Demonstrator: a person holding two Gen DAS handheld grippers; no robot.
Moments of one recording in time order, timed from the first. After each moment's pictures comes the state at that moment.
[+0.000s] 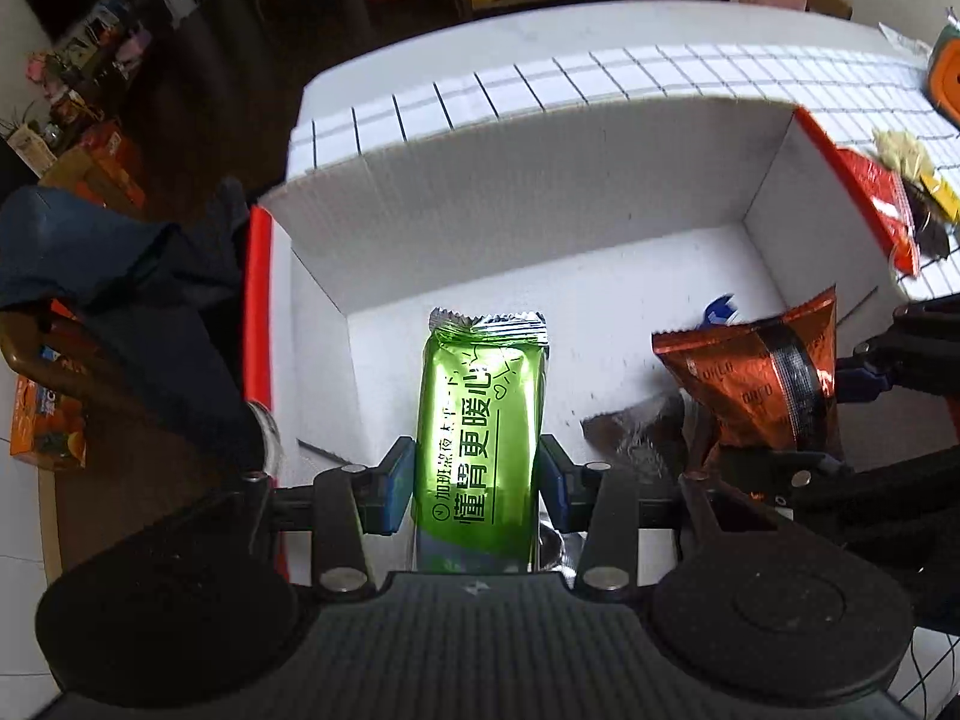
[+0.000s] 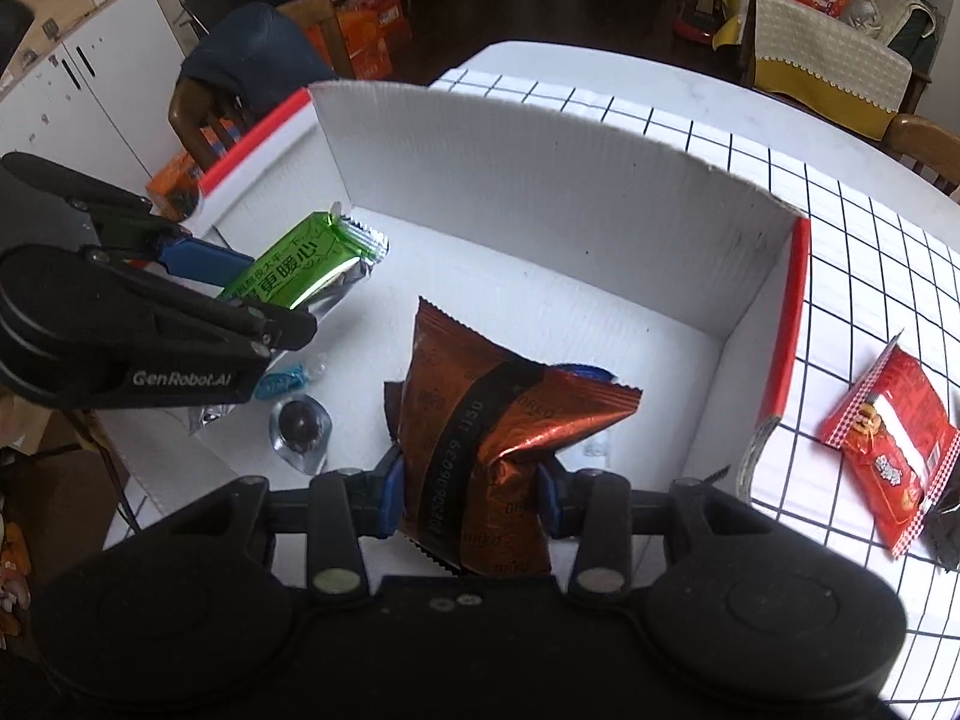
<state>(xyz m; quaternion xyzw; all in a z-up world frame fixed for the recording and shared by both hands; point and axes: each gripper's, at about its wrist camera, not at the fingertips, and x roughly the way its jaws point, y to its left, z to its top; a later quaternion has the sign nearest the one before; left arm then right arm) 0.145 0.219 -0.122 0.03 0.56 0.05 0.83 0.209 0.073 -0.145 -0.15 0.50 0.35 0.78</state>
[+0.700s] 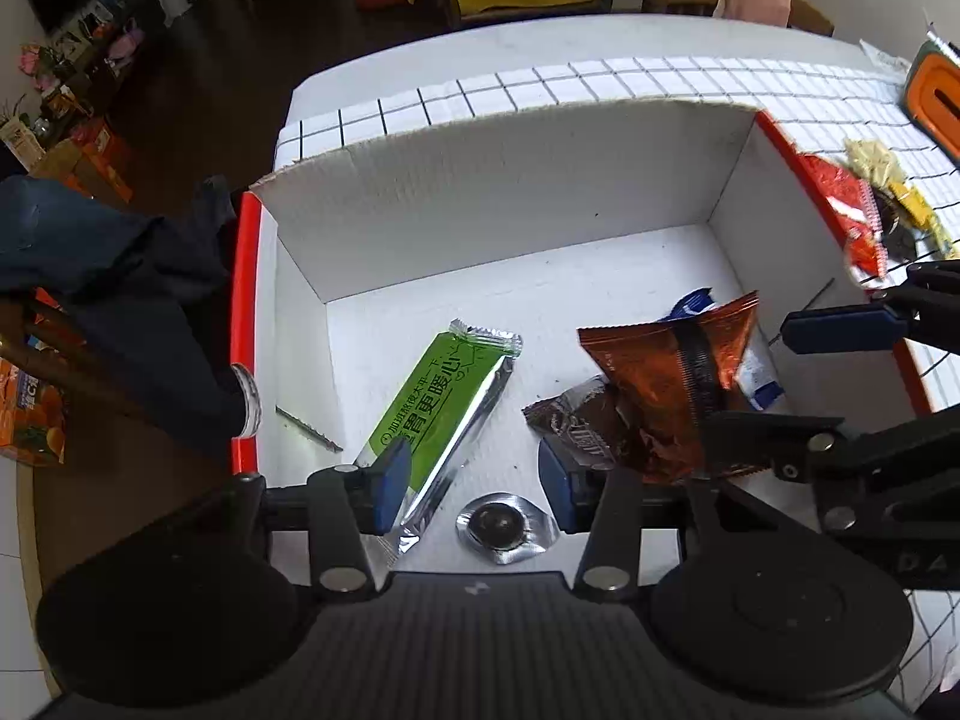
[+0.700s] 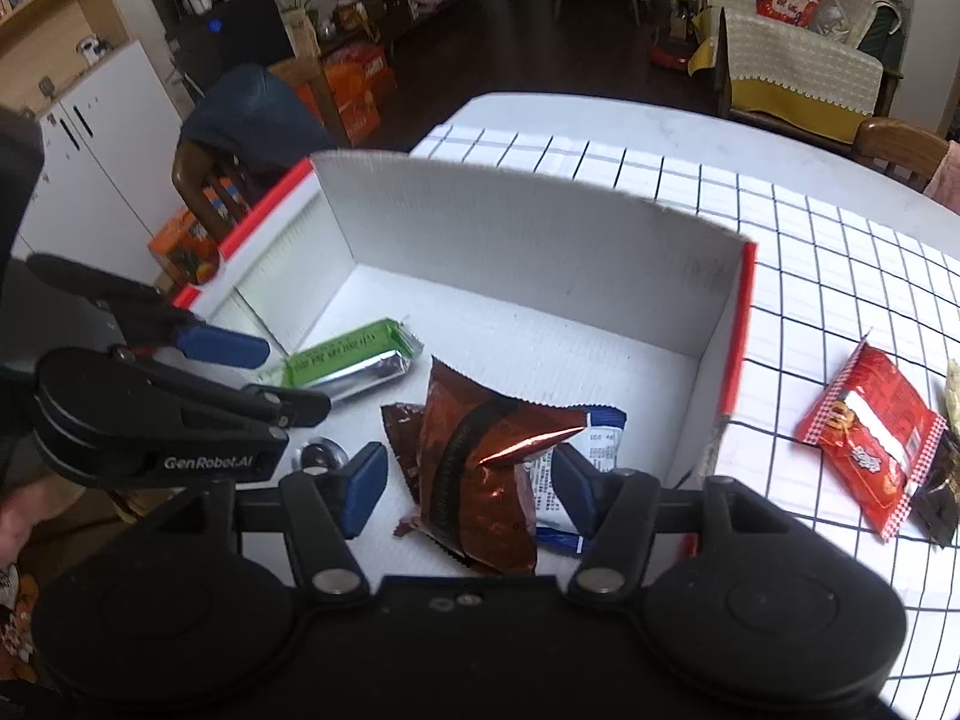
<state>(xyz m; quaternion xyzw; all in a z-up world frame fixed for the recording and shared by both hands) 0.123 0.212 -0.108 0.01 0.54 0.04 0.84 0.203 0.053 -0.120 -0.10 0.47 0.35 0.80</state>
